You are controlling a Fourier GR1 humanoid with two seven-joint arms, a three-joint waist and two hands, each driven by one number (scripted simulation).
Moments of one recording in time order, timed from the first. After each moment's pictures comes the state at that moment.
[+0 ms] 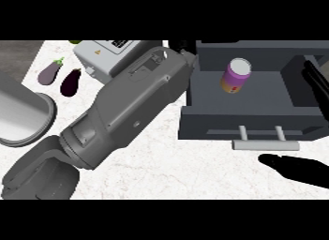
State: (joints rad) left arm -1.43 0.01 -0.59 -0.51 1.04 0.81 -0.24; right arm -0.14 -0.10 -0.13 -2.11 0.68 0.31 -0.01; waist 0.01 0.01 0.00
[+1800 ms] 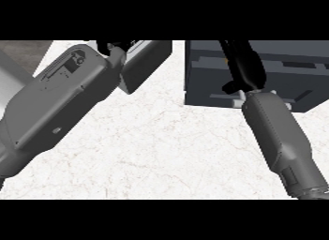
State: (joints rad) left arm -1.18 0.36 -0.59 -0.98 0.87 0.85 0.03; right arm -0.84 -0.15 -0.09 -0.65 1.30 -0.48 -0.13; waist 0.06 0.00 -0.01
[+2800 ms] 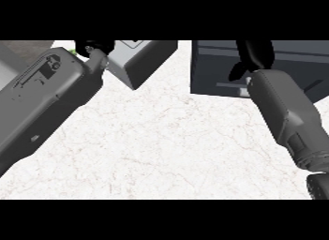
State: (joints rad) left arm -1.12 0.44 -0.57 -1.12 0.82 0.84 0.12; right arm -1.12 -0.23 -0.20 -0.25 1.31 -0.64 -0.12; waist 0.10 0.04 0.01
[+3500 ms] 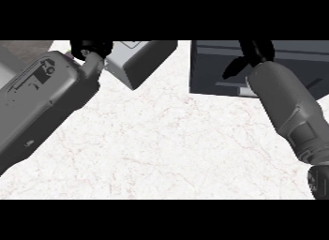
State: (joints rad) left arm -1.10 0.46 -0.57 -1.19 0.80 0.84 0.15; right arm -1.19 -0.24 -0.40 -0.17 1.11 -0.46 -0.33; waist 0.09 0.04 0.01
